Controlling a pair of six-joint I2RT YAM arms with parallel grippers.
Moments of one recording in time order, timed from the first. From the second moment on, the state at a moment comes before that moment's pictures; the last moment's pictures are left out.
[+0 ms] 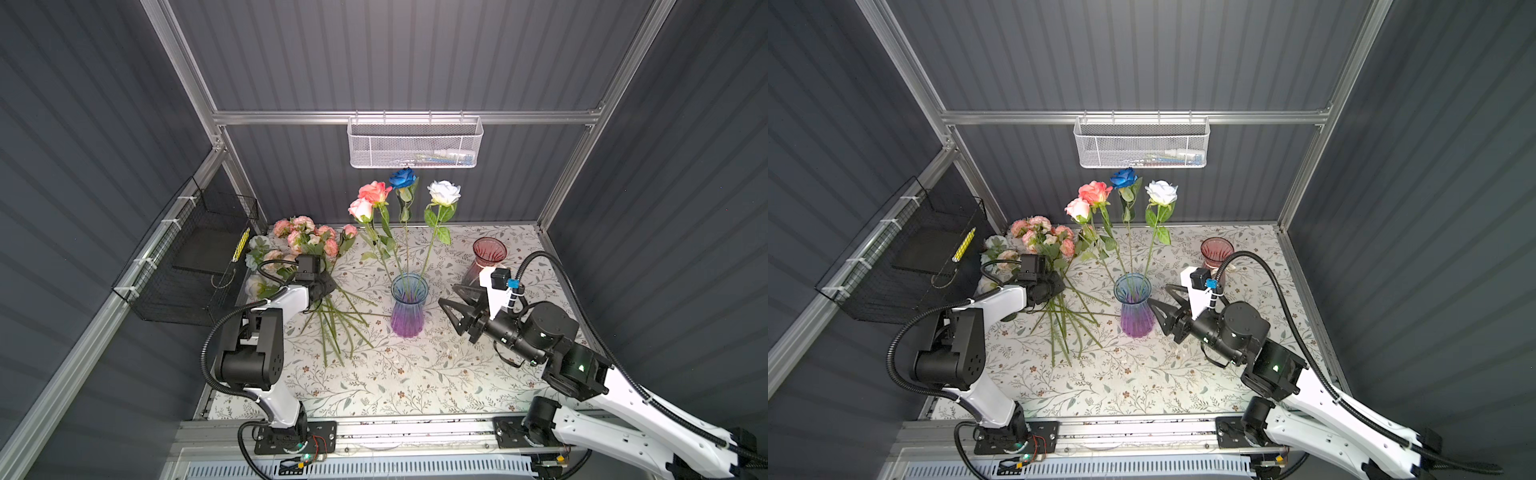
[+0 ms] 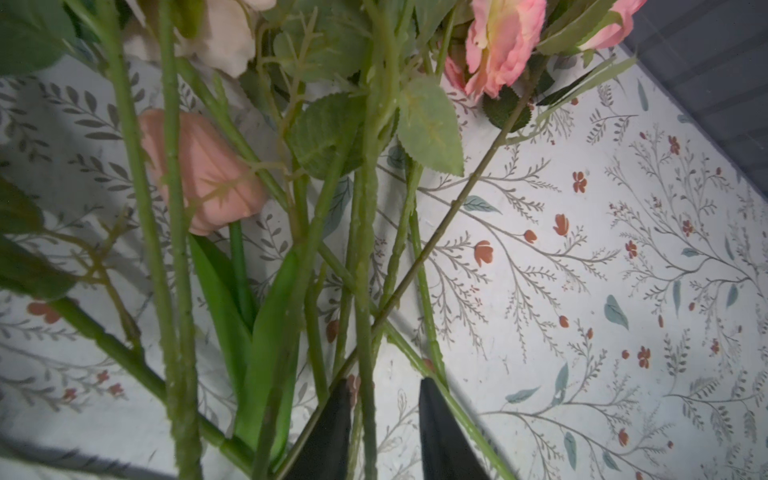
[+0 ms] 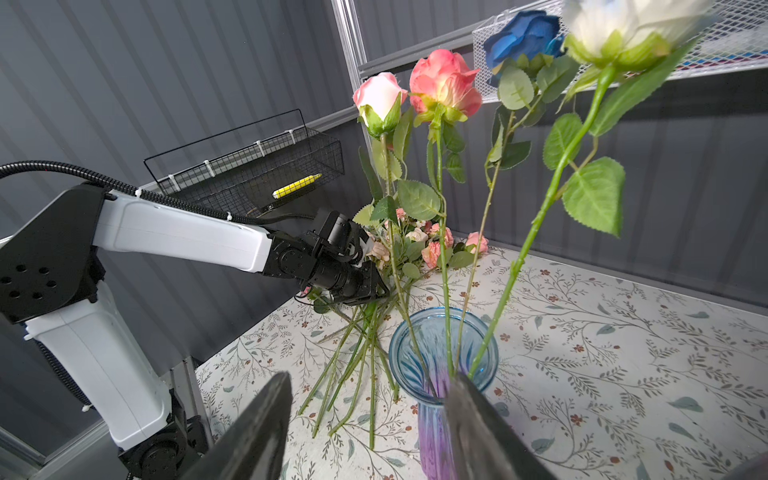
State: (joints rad) left arm -0.11 1.72 0.99 -0.16 -0.01 -0.59; right arm 0.93 0.73 0.80 -0.08 0.06 0.25
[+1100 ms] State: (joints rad) left arm -0.12 0.98 1.03 -0.30 0.19 -0.59; right arm 0.93 0.72 0.84 -0.12 -0.01 0.28
